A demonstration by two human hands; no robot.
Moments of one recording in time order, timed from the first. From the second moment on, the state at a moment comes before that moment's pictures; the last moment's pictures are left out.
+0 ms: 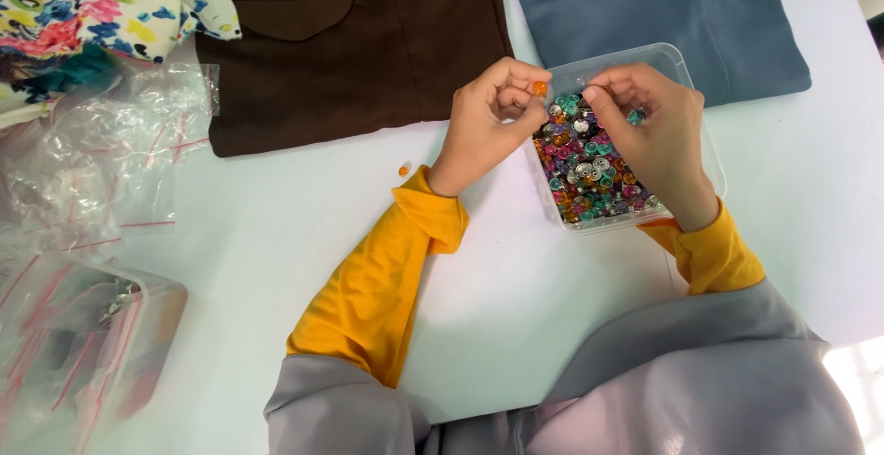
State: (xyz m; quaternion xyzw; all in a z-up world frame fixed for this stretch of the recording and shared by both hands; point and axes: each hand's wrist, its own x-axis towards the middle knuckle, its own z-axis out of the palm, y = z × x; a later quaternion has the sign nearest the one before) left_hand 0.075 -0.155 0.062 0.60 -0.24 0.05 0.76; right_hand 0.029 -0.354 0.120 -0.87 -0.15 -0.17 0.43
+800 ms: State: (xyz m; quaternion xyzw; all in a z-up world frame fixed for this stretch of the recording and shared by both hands) left_hand -0.006 0.079 0.018 0.90 -0.18 0.16 0.35; right_hand 0.013 -0.156 0.016 -0.84 -0.38 -0.27 0.27
